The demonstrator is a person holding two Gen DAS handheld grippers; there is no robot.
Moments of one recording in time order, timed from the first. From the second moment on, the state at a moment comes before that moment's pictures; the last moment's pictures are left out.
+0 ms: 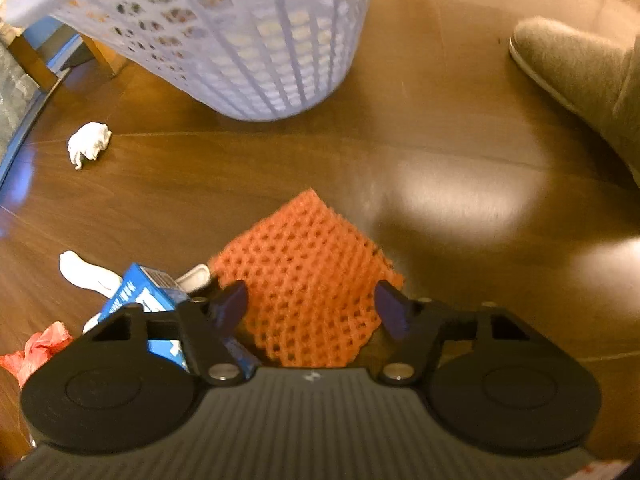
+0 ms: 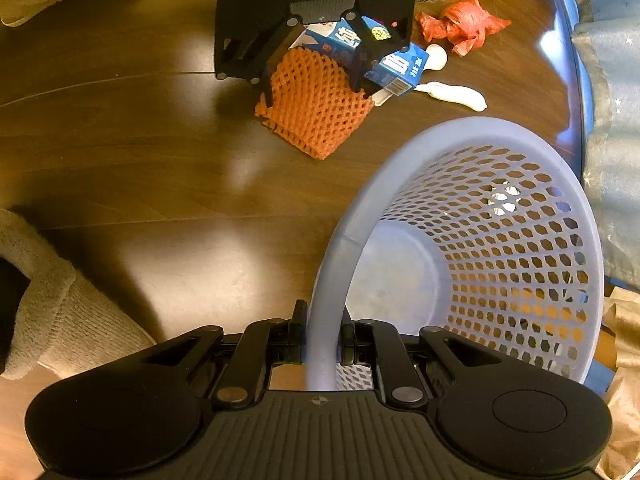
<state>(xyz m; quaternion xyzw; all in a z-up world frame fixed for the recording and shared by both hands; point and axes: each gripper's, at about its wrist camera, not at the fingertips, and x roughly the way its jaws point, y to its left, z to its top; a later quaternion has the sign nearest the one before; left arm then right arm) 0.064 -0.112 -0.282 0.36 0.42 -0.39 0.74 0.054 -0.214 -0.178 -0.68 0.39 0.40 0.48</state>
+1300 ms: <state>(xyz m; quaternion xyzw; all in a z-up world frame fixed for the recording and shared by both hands) 0.058 -0.112 -0.295 0.49 0.34 -0.40 0.70 0.058 -0.219 -0.174 -0.66 0.40 0.40 0.50</state>
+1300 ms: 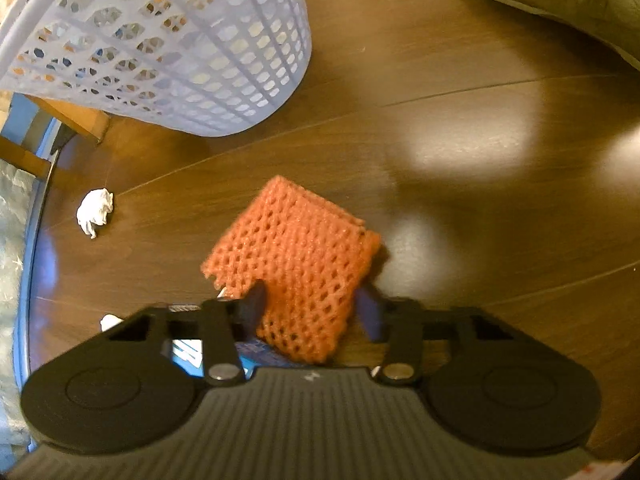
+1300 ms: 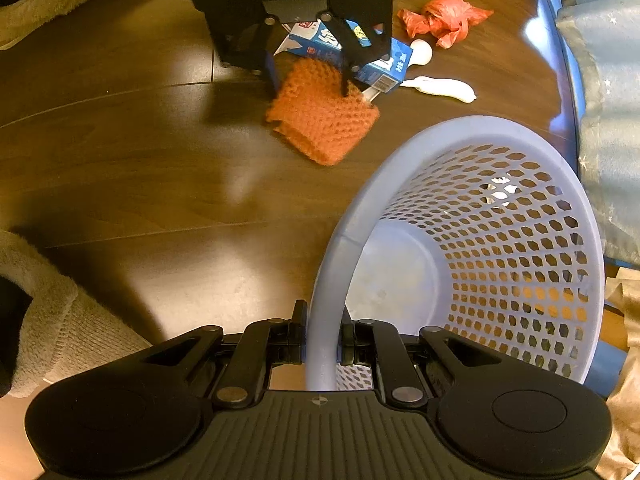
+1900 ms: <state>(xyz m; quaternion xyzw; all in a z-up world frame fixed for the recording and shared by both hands) 0.089 -0.083 -0.186 0.36 0.33 -0.33 0.81 0.064 -0.217 -0.174 -0.65 0.40 0.39 0.51</state>
